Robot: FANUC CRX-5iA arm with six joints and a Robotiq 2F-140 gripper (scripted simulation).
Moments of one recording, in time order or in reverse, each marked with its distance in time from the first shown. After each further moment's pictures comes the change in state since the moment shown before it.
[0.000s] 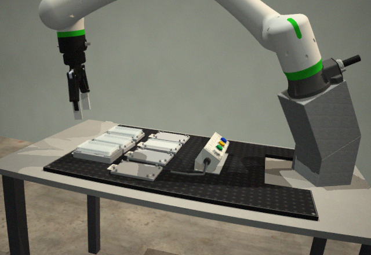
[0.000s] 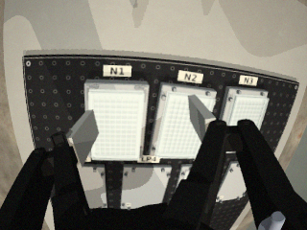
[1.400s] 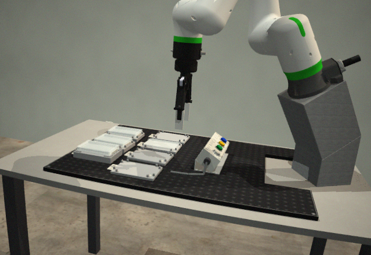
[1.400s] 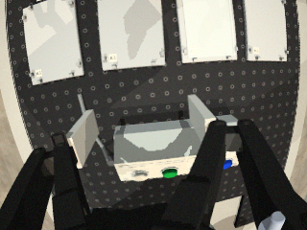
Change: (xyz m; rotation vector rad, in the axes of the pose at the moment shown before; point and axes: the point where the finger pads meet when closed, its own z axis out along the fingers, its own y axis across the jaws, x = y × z) arm -0.362 -0.048 0.040 0.069 0.108 0.208
